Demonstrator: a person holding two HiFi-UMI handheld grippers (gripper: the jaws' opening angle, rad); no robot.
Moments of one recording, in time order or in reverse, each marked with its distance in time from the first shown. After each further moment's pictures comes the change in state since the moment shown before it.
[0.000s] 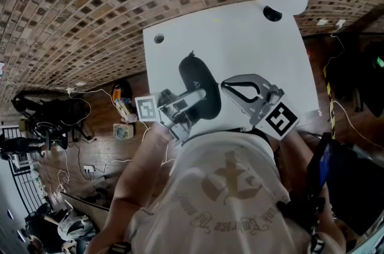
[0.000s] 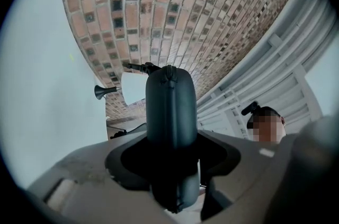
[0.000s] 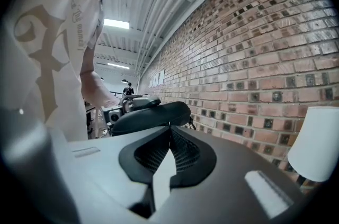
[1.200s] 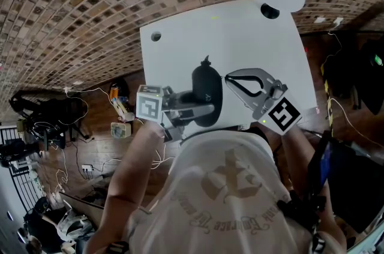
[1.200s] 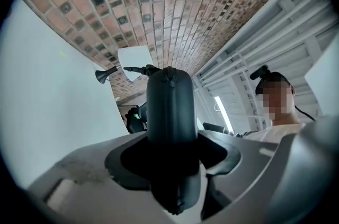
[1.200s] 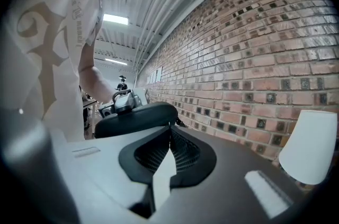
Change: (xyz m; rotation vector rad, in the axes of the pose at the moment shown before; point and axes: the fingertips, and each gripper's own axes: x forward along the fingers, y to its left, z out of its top) left arm -0.003 0.015 -0.051 0.114 0.383 0.140; right arm -0.010 -0.012 -0.007 -0.027 0.030 -0.038
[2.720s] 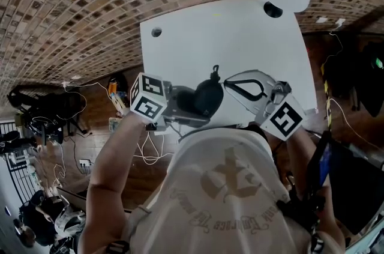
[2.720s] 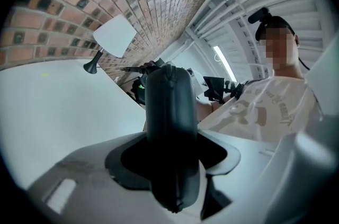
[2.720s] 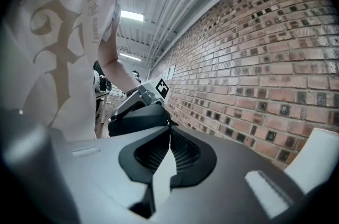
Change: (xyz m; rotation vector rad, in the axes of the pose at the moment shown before) left arm -0.022 0.013 -0.044 0.292 0.508 0.088; right arm 0.002 0.016 0.004 -0.068 0.037 0.097
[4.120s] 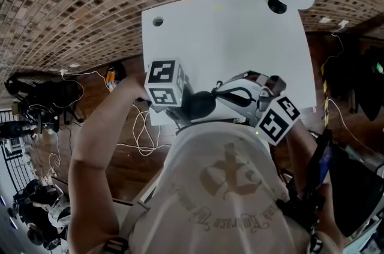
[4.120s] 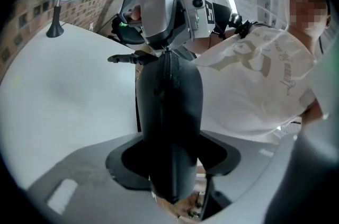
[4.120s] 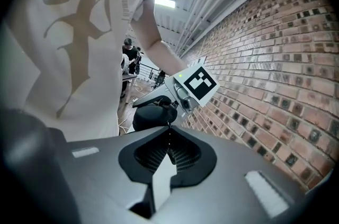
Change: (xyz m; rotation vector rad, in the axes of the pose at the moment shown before) left arm -0.012 -0.004 -0.077 0.109 0.798 -0.054; right arm 0.021 0.057 0.001 -0.259 0.052 0.232
